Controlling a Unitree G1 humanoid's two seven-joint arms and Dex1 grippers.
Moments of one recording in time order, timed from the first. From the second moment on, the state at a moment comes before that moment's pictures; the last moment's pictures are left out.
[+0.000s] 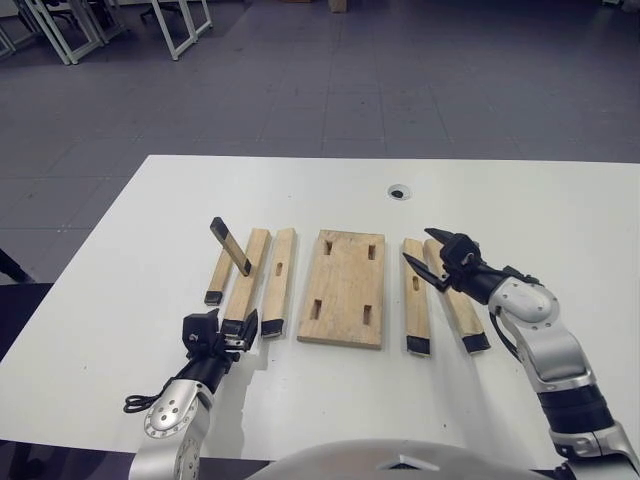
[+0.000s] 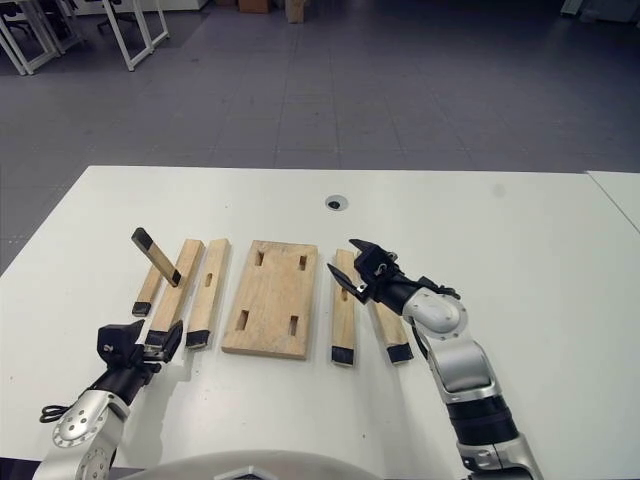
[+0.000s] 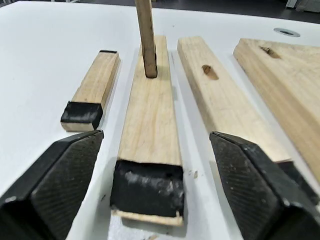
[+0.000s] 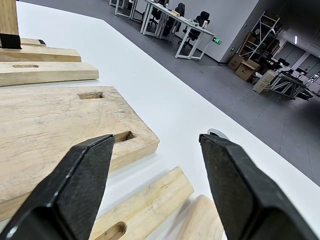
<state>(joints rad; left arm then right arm) 0.50 0.22 0.16 -0.35 -0.26 0.27 -0.24 -0.10 -0.45 0.14 -0.18 0.04 0.17 0.57</state>
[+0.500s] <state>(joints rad) 0.41 0.24 0.13 -0.24 -0.19 0.26 -0.24 -0.11 -0.45 0.14 -0.18 0.04 0.17 0.58</state>
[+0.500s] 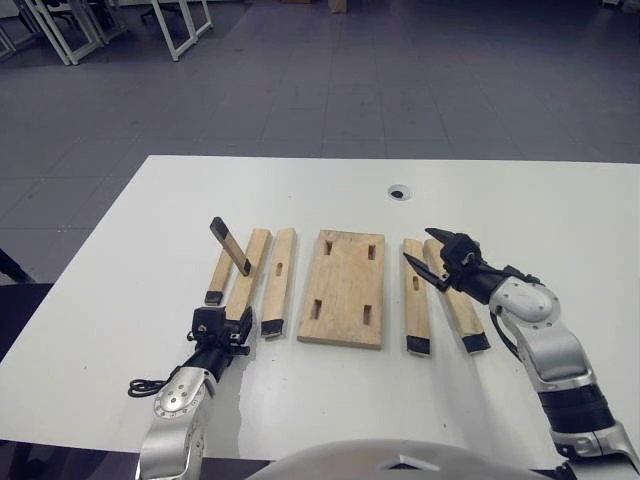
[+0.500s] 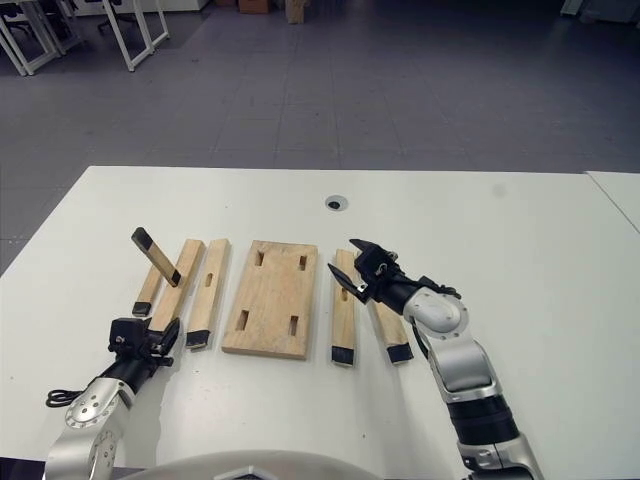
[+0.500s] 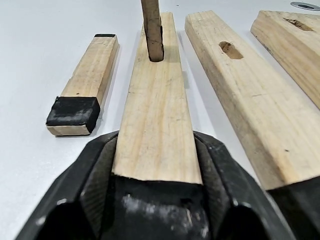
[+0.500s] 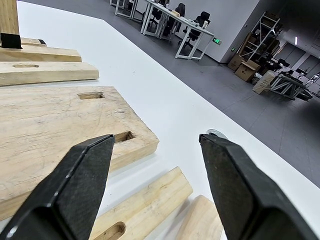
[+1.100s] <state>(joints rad) -0.36 0.30 0.30 -0.20 -1.10 1.02 -0.42 -0.53 -0.36 -0.29 0.11 0.93 1.14 0.75</state>
